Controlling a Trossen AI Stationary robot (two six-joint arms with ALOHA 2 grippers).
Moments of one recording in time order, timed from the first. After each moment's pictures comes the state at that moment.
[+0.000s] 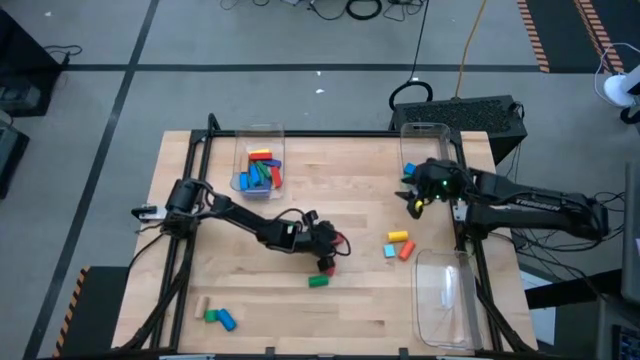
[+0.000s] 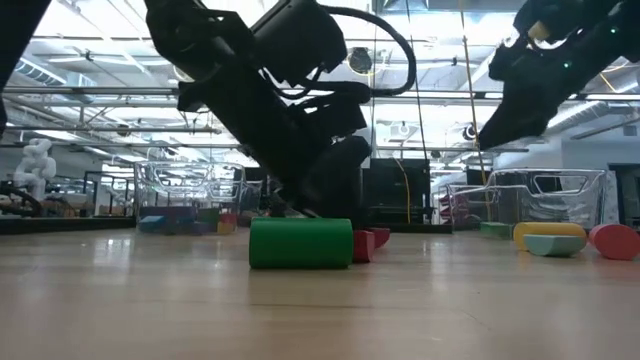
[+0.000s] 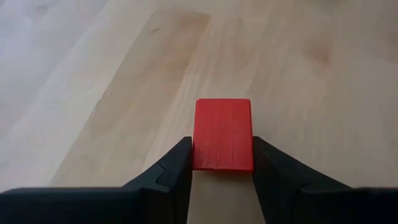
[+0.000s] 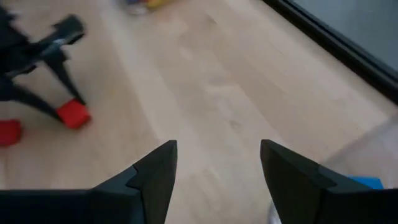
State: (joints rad) left arm -0.19 2.03 1.10 0.11 -0.35 -0.35; right arm -0.31 0.69 0.49 -0.47 0.08 0.19
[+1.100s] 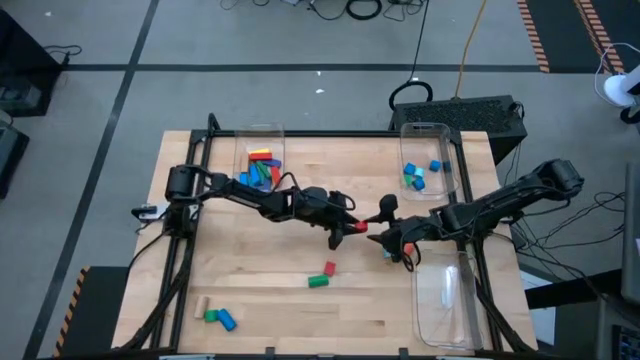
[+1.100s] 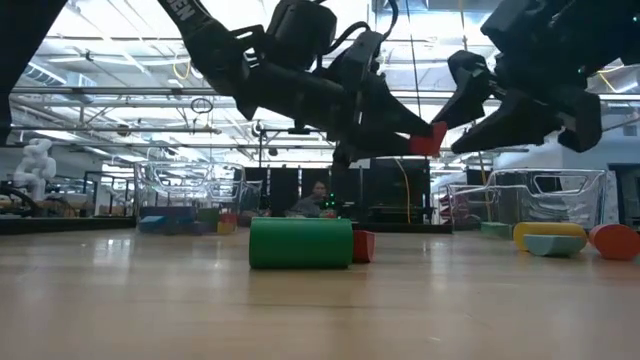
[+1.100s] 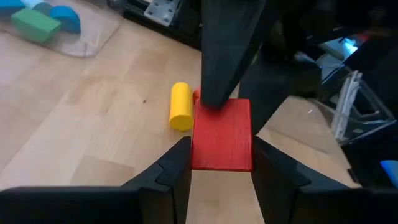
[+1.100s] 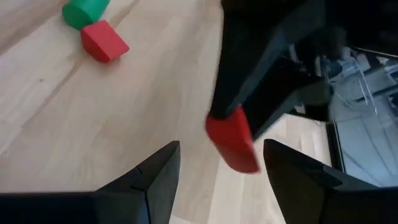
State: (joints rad) left arm 0.03 1.97 1.10 0.53 0.21 -0.39; right arm 0.28 1.17 0.49 0.07 0.40 -0.47
